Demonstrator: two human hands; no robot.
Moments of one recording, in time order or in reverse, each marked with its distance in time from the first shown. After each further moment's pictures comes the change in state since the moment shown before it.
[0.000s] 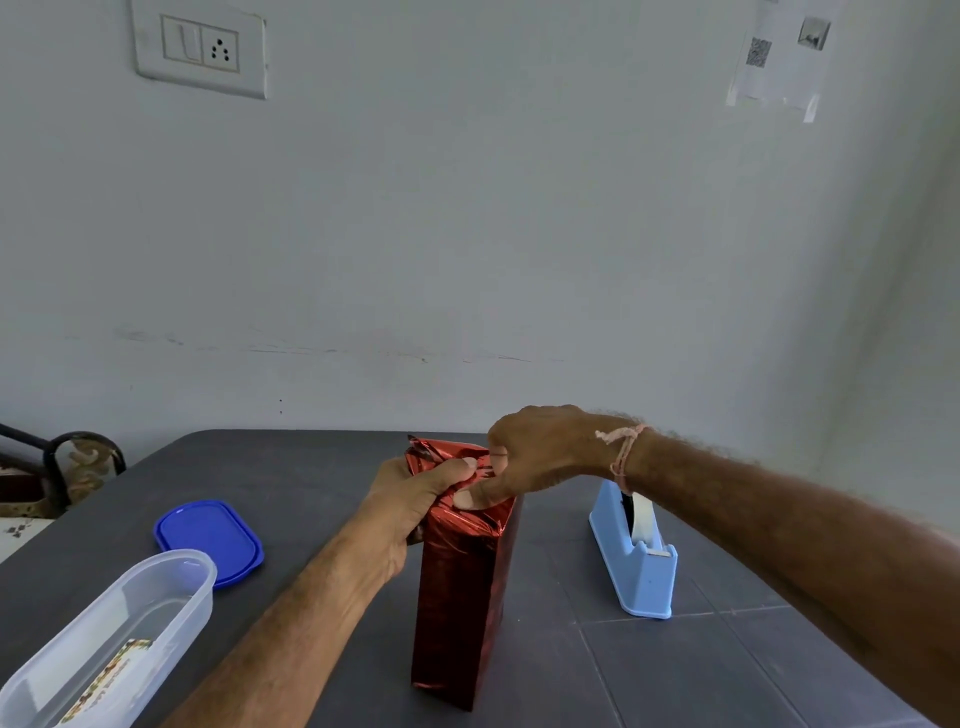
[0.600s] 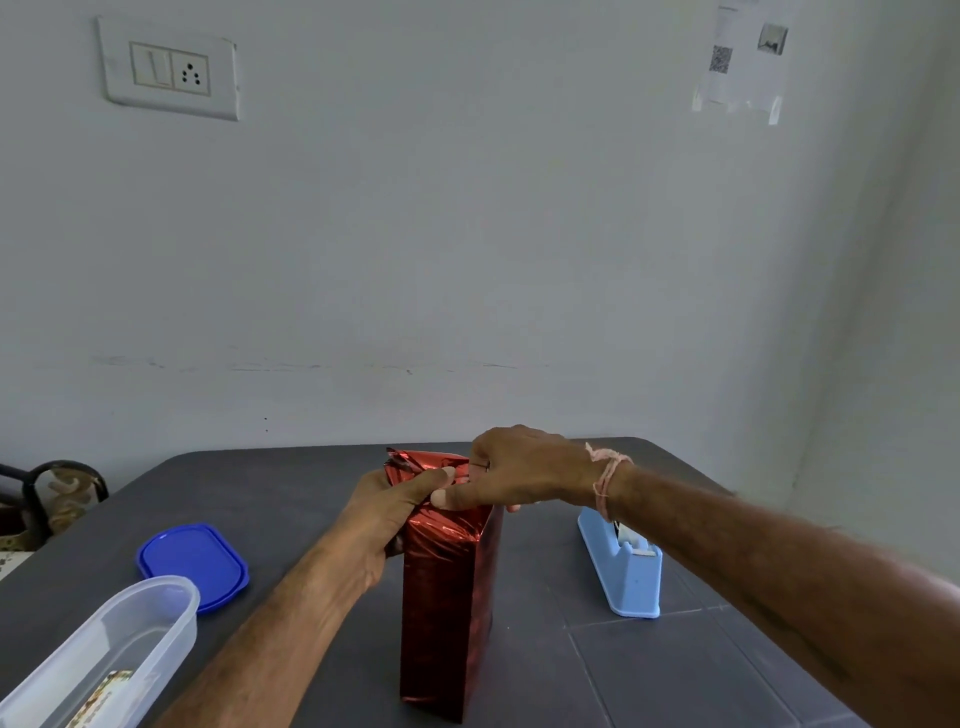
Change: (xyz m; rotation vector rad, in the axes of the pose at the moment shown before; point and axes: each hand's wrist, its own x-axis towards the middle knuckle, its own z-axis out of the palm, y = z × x) left_hand 0.010 -0.002 -0.006 0.038 -0.026 -0.017; right_hand -0.010 -0.004 0.018 0.362 0.128 0.097
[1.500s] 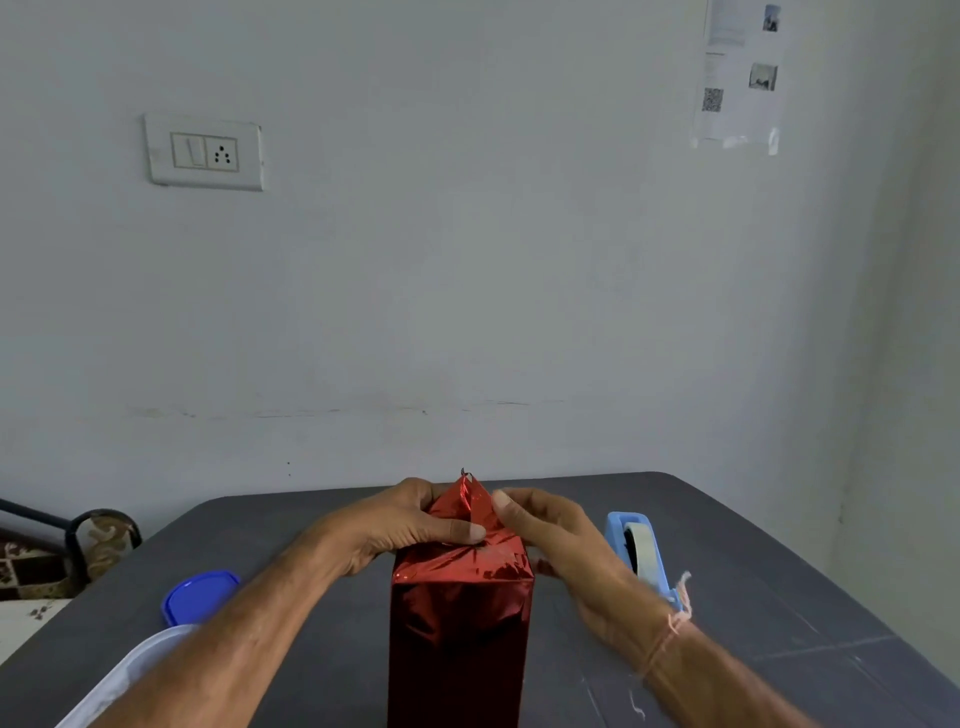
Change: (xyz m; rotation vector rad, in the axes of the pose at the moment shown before) left_hand 0.001 0.060 -0.004 0.590 -0.423 0.055; right_hand -0.043 0.031 0.045 1.200 0.232 -0.043
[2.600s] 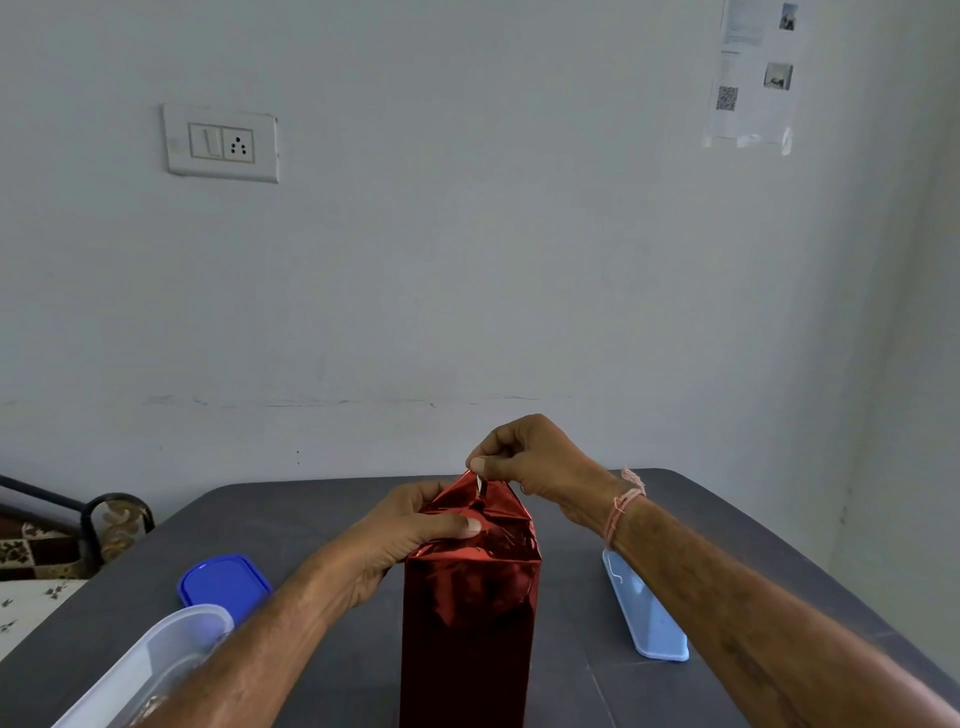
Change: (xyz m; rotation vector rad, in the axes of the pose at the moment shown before) left_hand -0.018 -0.027 0.013 -0.249 0.141 0.107; right_hand 0.066 -0.044 0.005 -0.411 -0.047 -0.108
